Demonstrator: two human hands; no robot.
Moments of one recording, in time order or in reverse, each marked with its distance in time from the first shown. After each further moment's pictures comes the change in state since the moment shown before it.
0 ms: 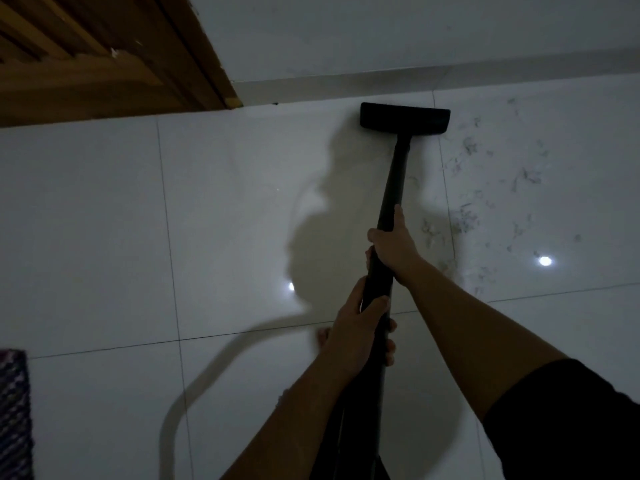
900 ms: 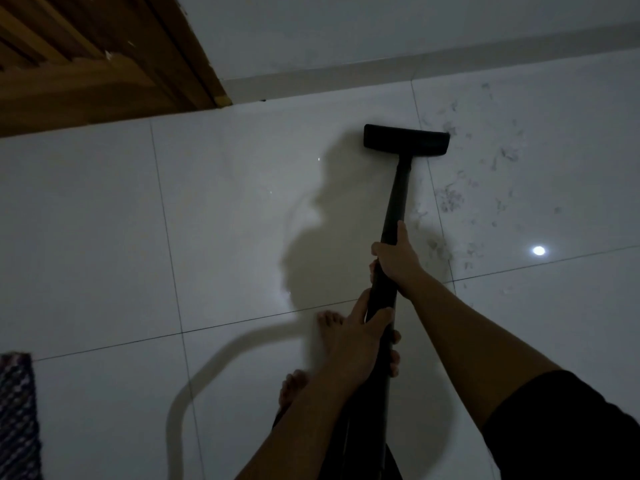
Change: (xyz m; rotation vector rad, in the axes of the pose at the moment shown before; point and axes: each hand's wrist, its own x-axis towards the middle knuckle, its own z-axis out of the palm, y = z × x) left_hand -0.044 -0.056 0.005 0.052 -0.043 -0.047; right_hand -0.049 0.065 -0.013 0.075 0.052 0.053
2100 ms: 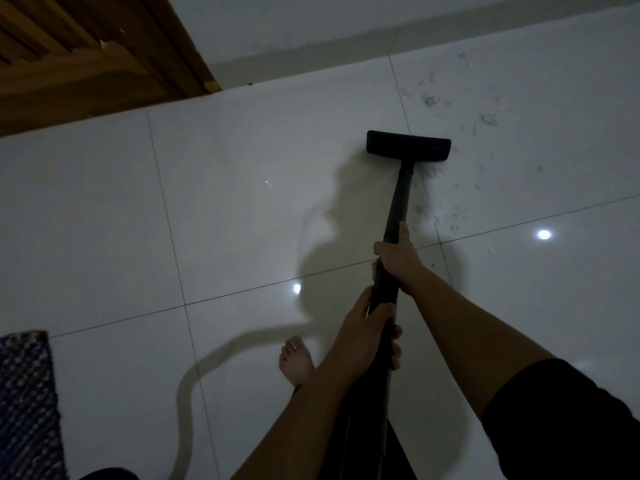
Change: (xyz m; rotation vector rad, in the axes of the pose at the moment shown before) left_hand -0.056 -0.081 0.038 0.081 -0.009 0.002; right_hand -0.055 0.086 -0.042 0.084 -0.005 0.032
